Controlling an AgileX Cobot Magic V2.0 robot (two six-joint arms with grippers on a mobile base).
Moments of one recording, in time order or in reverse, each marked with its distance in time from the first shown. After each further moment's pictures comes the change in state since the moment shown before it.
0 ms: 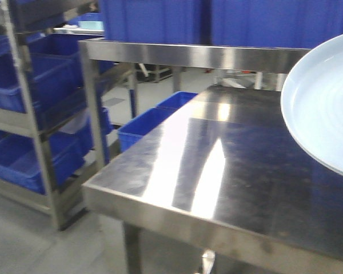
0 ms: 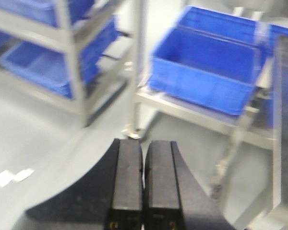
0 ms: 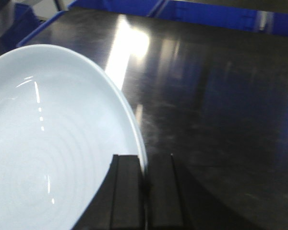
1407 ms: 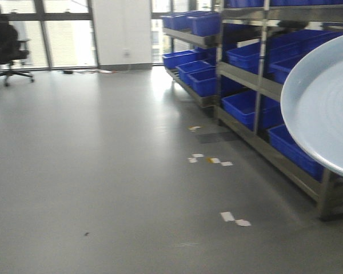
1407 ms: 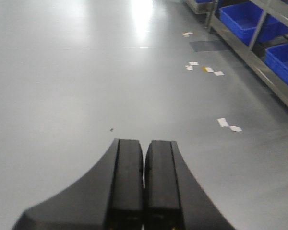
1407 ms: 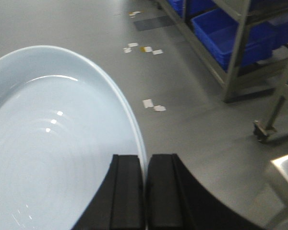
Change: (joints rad) left arm 0.000 0.000 0.000 0.000 0.000 0.000; right arm 0.000 0.000 0.000 0.000 0.000 0.000
